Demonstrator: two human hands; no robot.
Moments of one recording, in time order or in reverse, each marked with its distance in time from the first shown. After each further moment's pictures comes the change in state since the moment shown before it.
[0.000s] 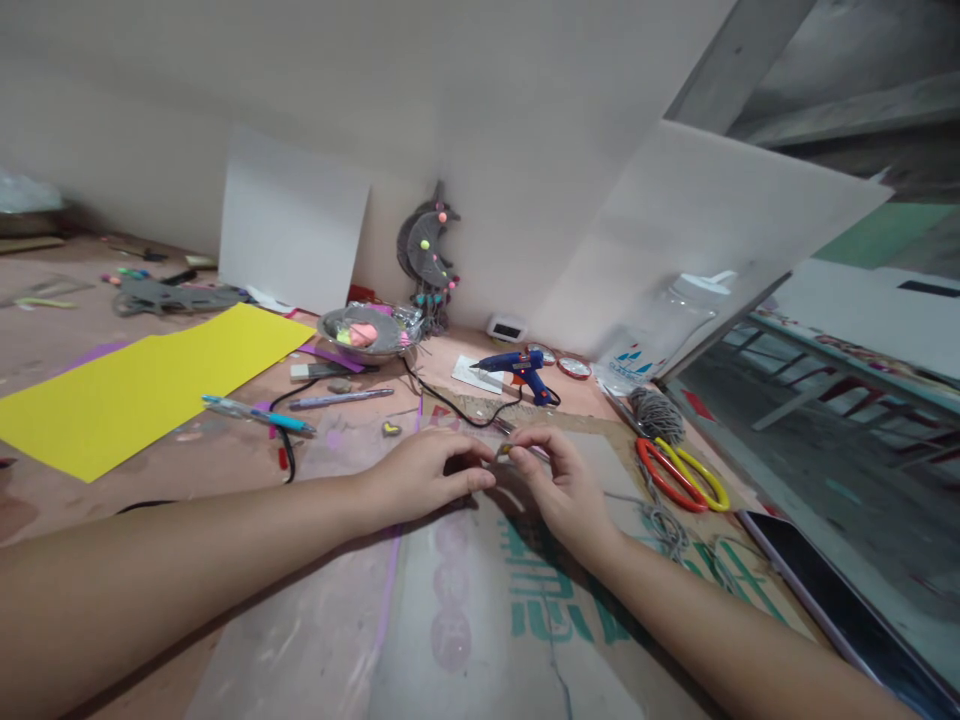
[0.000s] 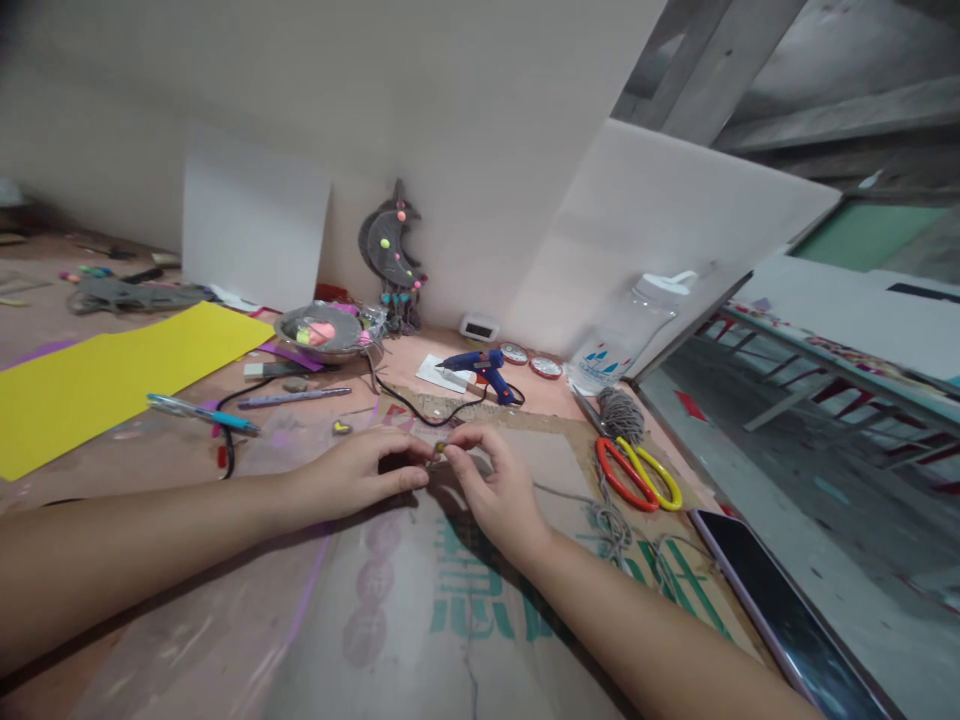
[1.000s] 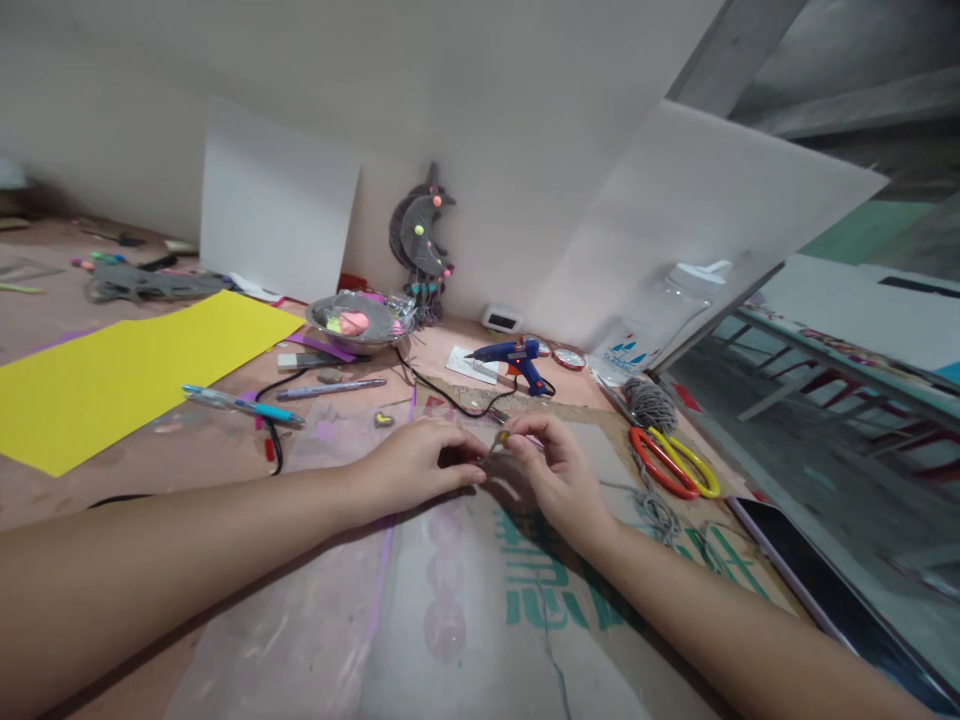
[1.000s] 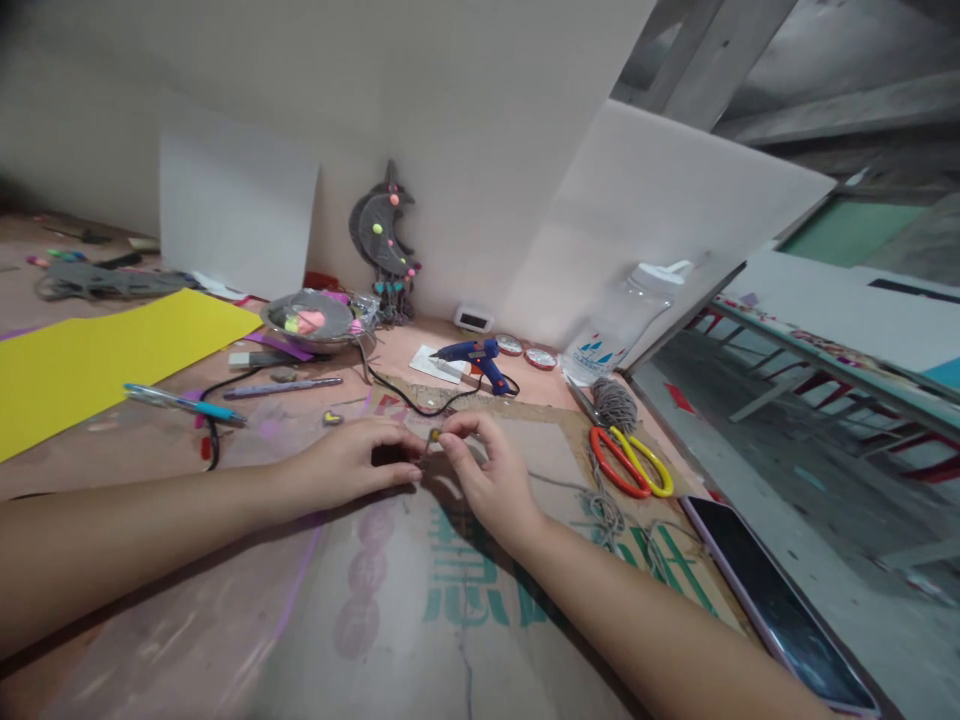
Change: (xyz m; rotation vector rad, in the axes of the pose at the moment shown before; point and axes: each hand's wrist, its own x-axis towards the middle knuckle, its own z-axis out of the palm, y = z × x) left_hand 0.000 -0.005 0.003 0.008 -0.013 -0.002; right_hand -0.001 0.004 0.001 0.077 -0.022 0.030
